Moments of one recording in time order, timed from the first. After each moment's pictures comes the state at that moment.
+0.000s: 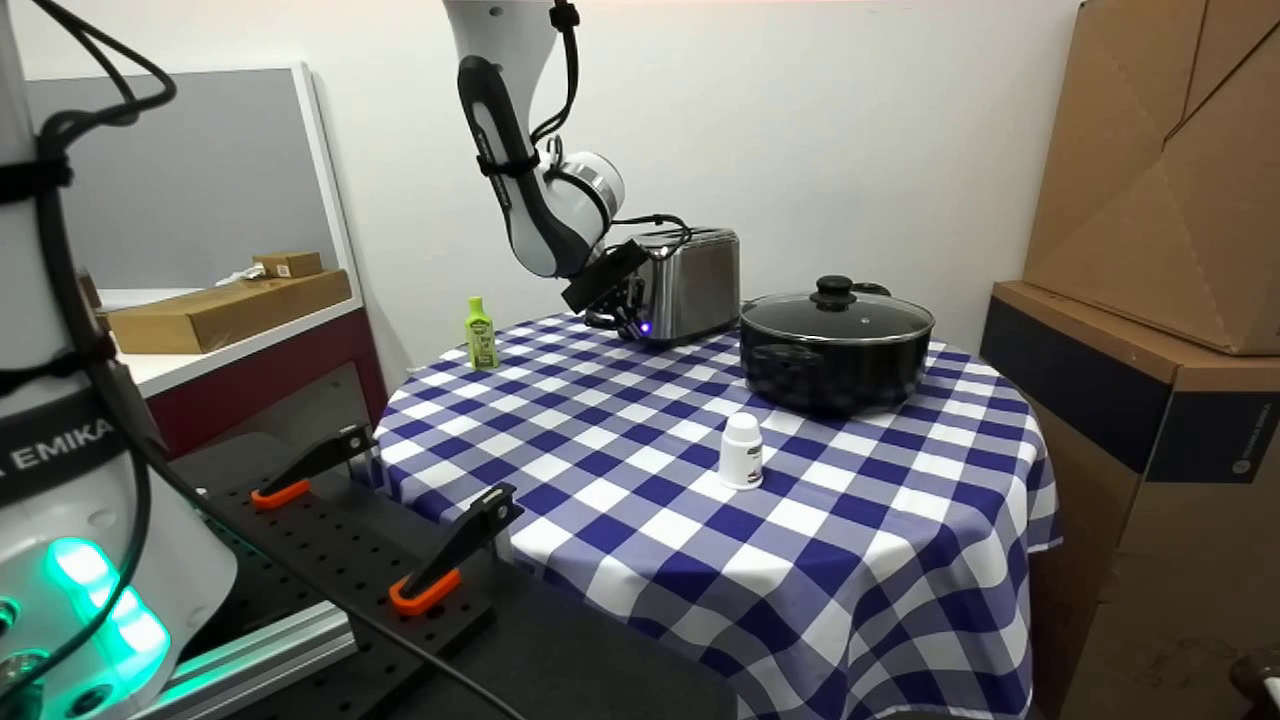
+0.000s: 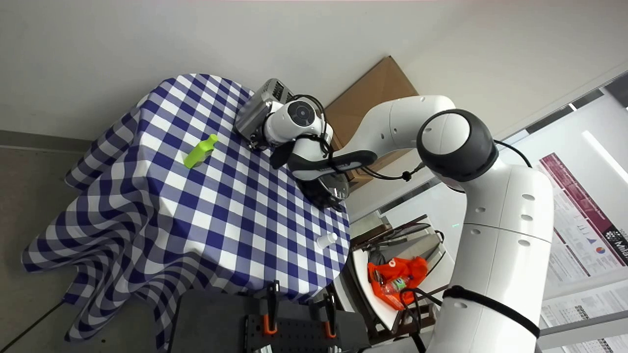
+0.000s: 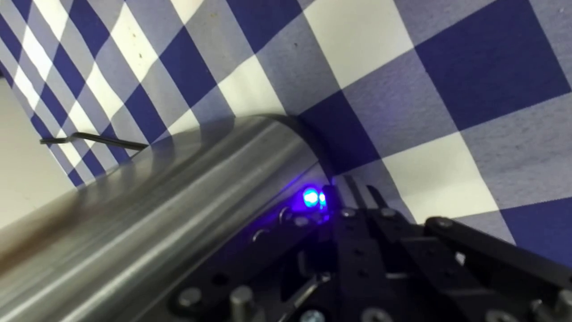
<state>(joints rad) 0.16 0.88 -0.01 -1.68 -1.46 2.86 0.63</state>
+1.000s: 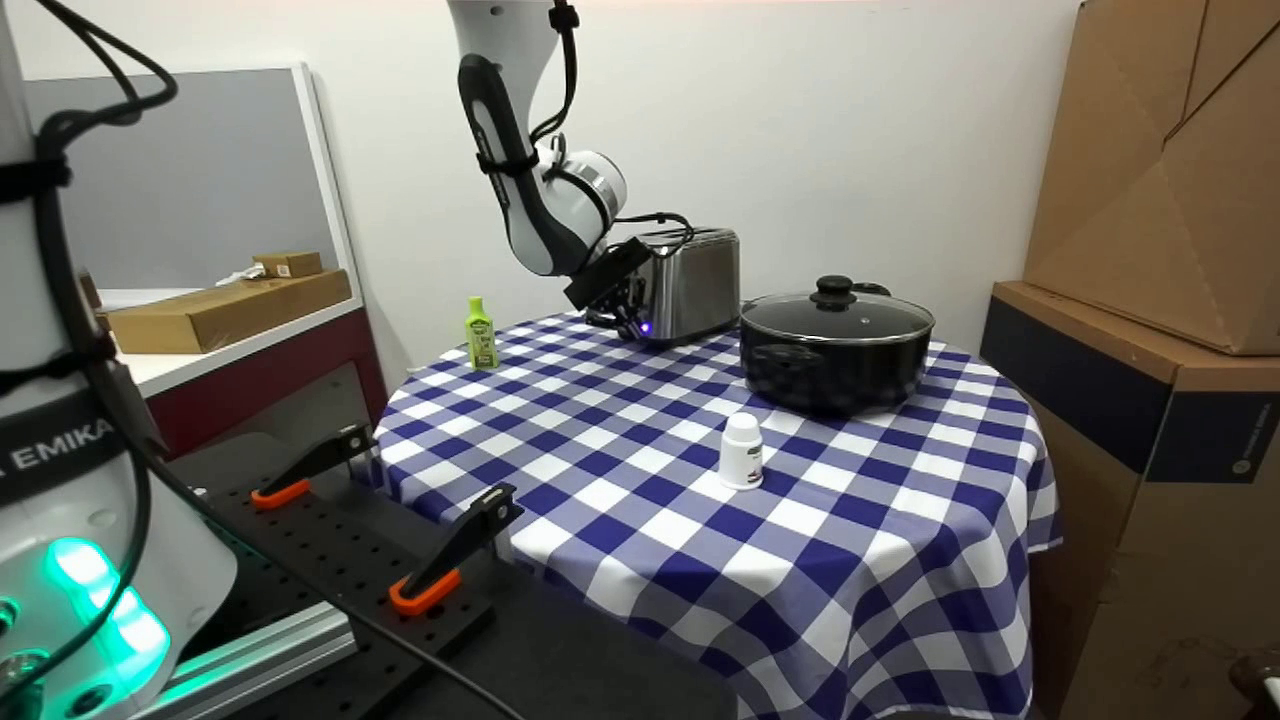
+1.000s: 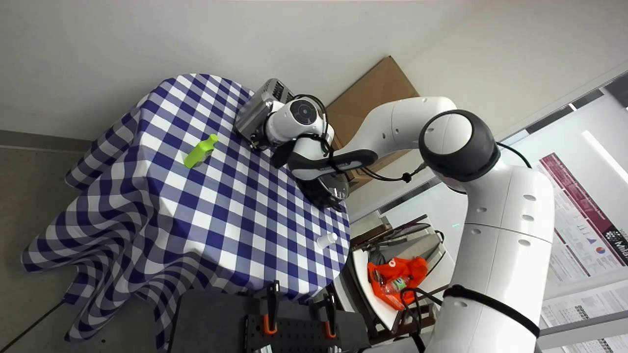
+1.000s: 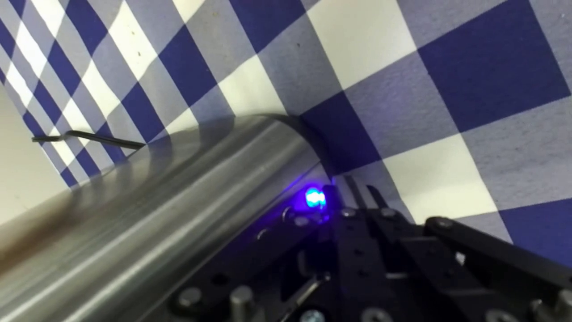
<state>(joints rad) 0.14 0.88 0.01 -1.68 -1.42 2.86 0.55</state>
